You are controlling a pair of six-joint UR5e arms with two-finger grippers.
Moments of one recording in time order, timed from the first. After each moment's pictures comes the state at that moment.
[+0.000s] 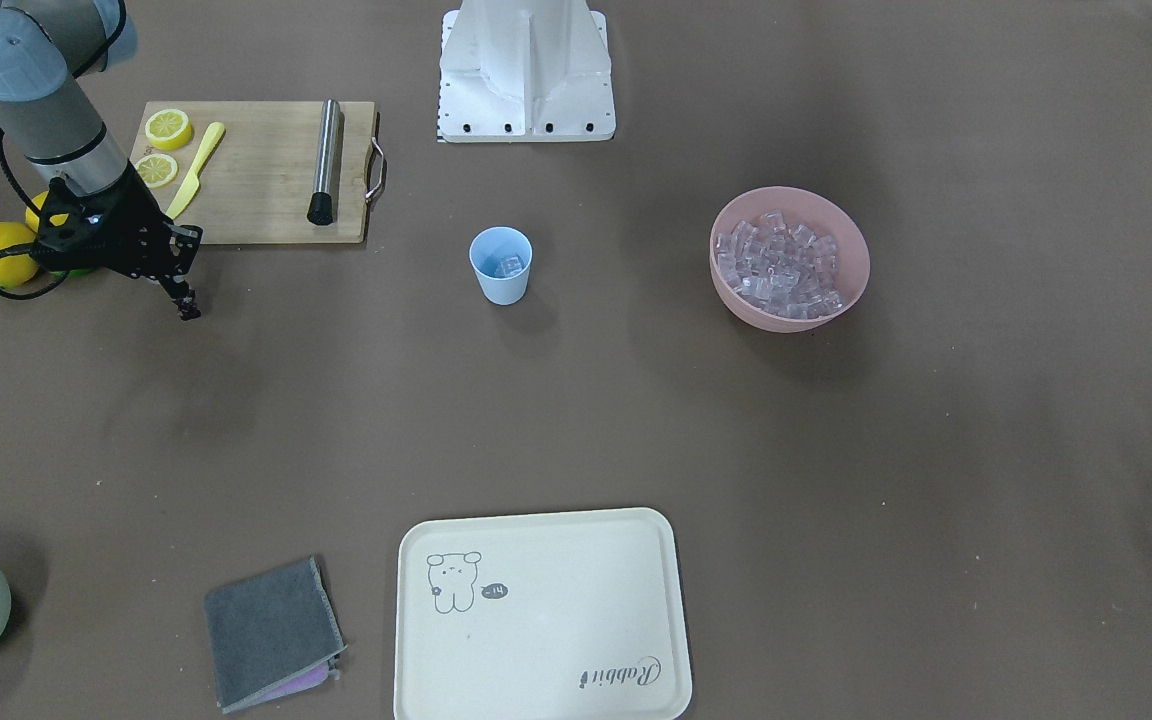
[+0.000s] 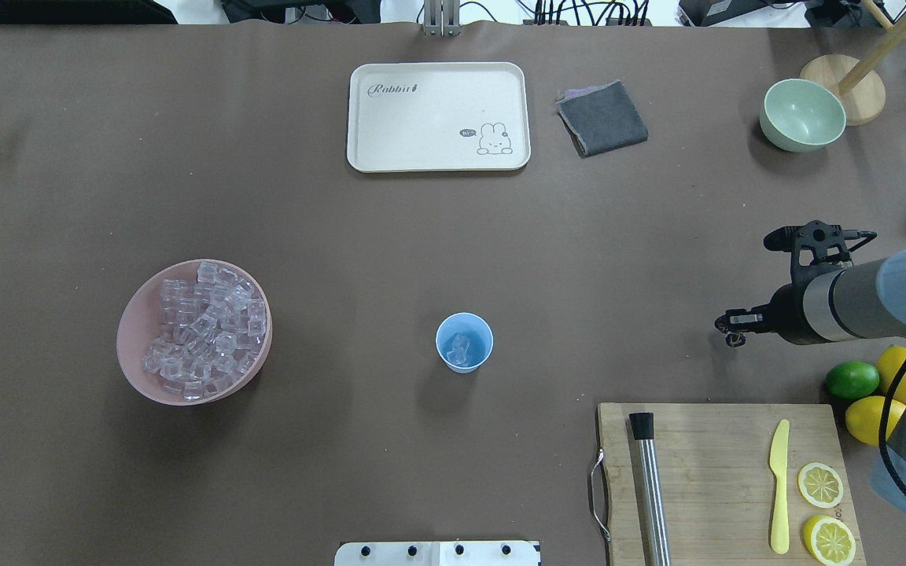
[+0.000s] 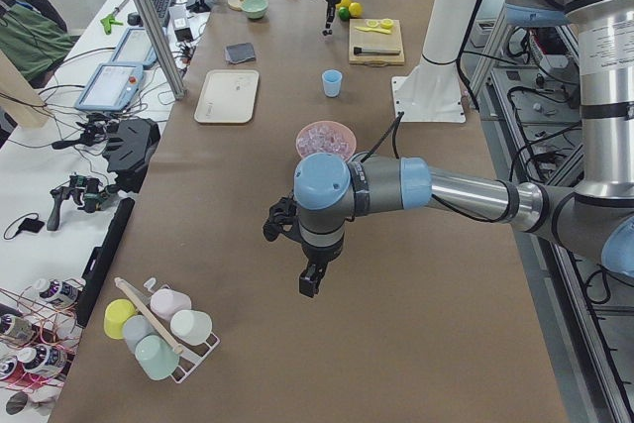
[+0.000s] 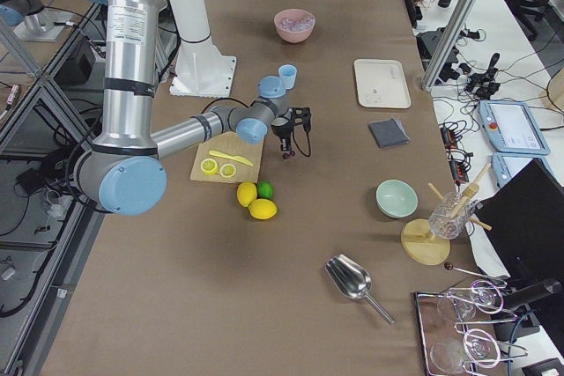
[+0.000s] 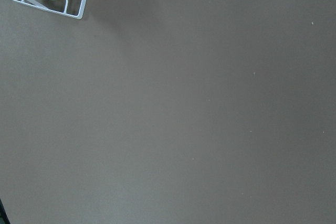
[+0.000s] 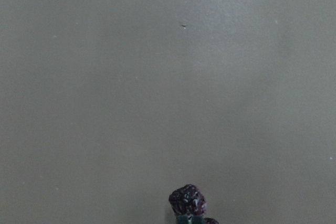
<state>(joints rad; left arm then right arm) -1.72 -1.38 -1.95 -1.25 -2.32 0.58 0.65 -1.63 1.94 -1.05 1.87 1.08</state>
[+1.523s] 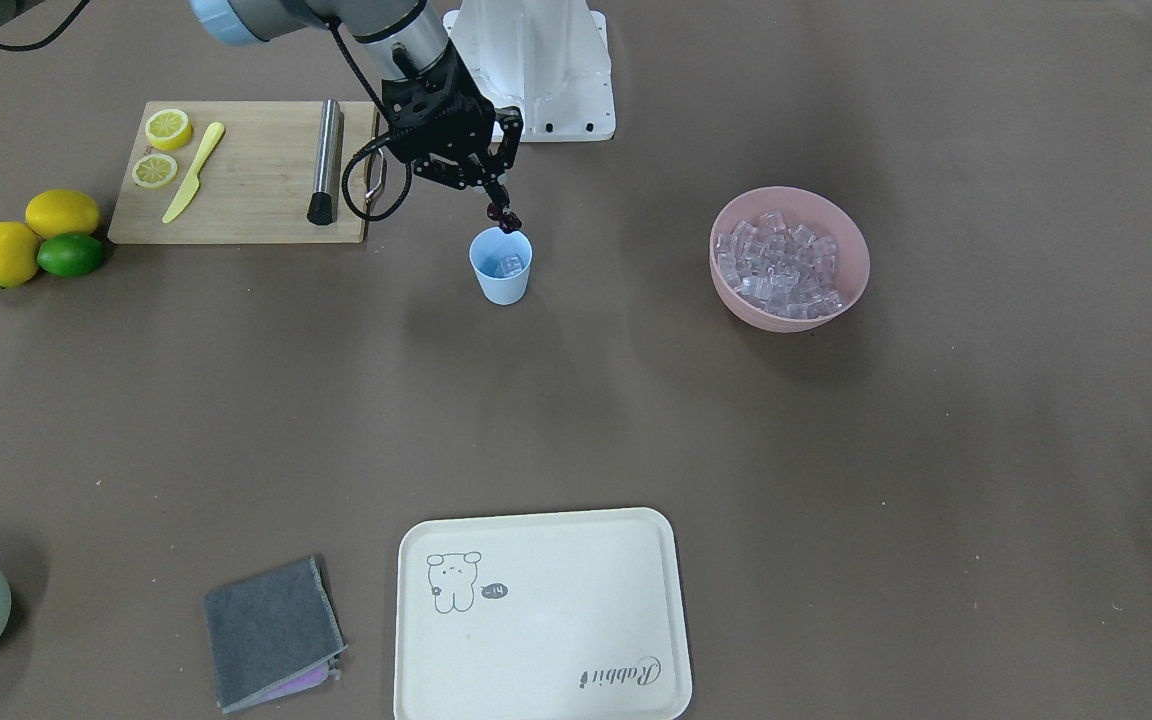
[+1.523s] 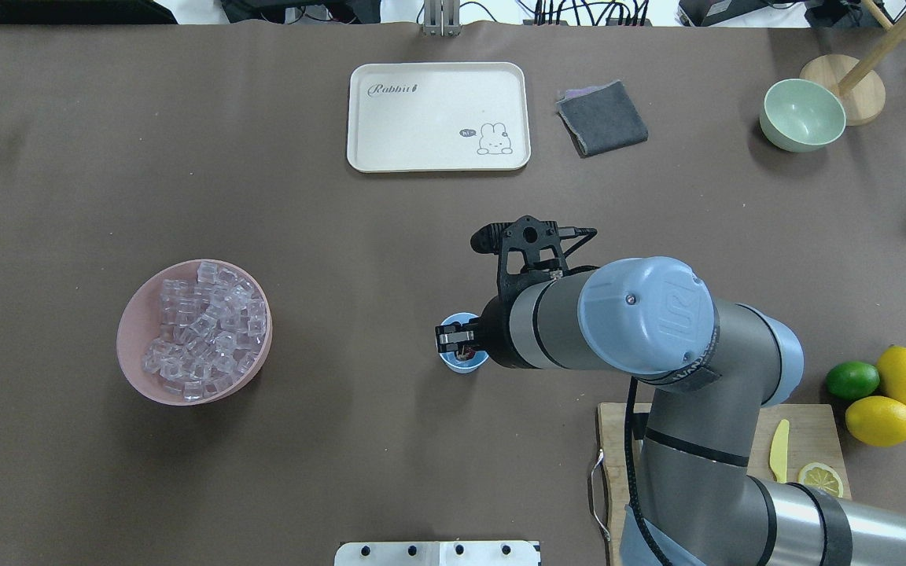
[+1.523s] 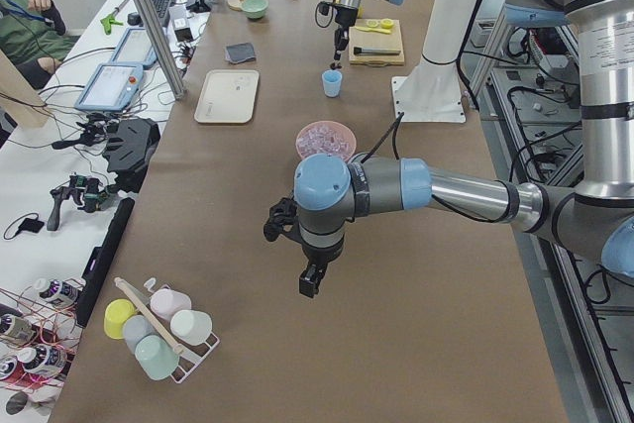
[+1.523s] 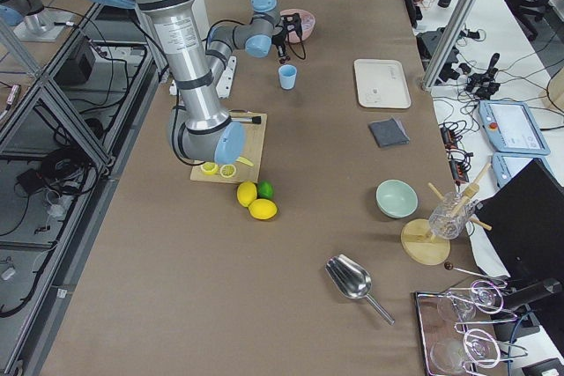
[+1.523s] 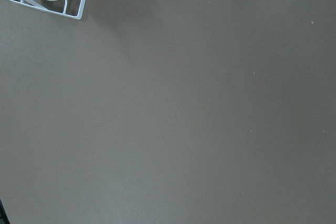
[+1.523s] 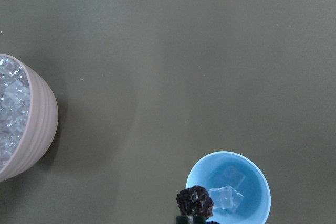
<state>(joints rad) -1.72 -1.38 -1.95 -1.25 -2.32 0.59 0.39 -1.06 1.98 -1.31 1.72 1.21</state>
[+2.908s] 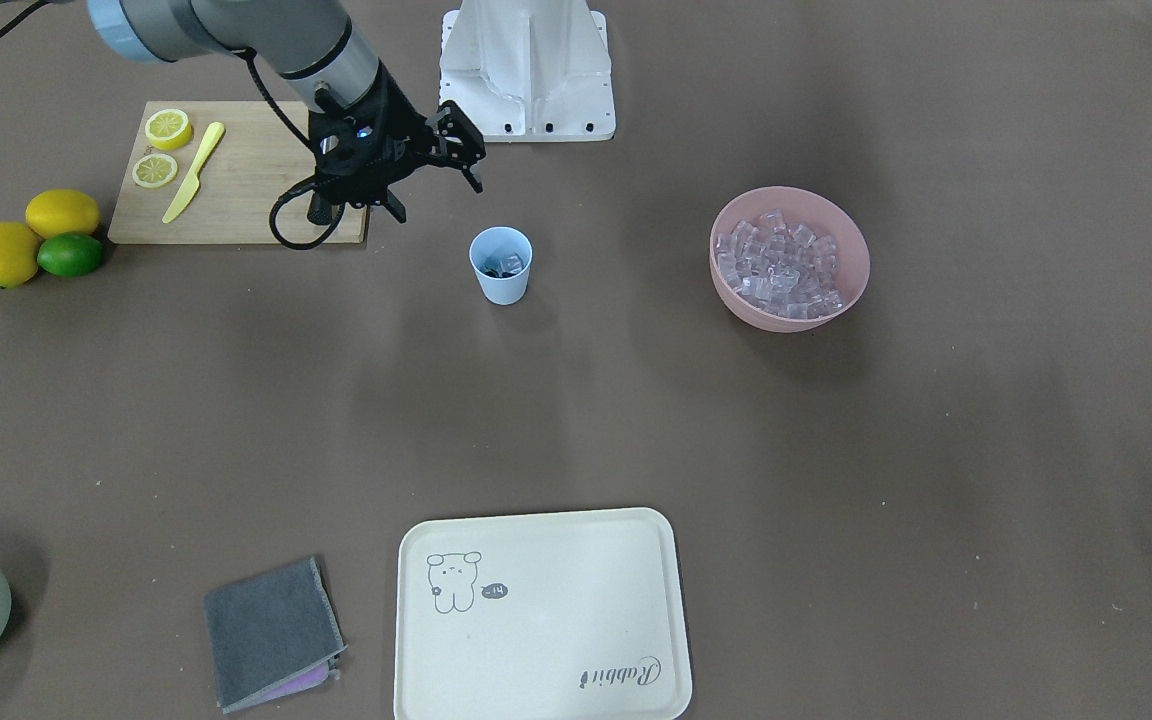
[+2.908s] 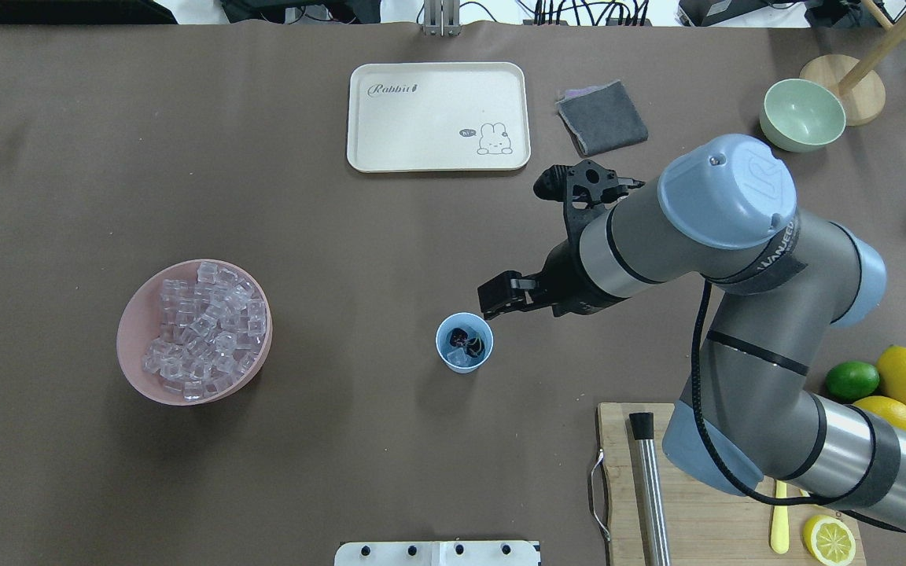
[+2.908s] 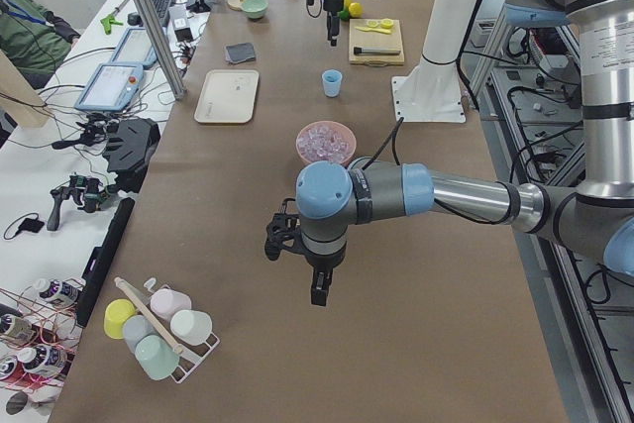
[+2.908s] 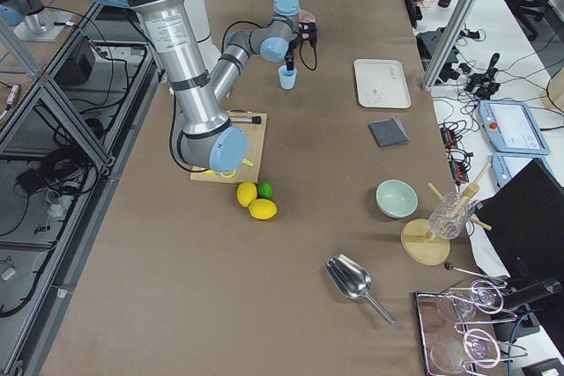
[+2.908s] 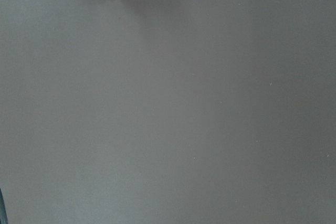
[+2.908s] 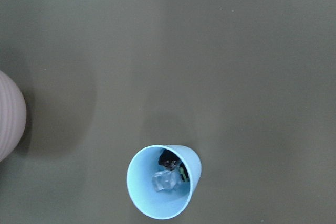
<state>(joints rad) -1.73 -1.37 -1.91 -1.29 -2.32 0.31 0.60 -1.13 1.98 -1.36 2.07 1.14</state>
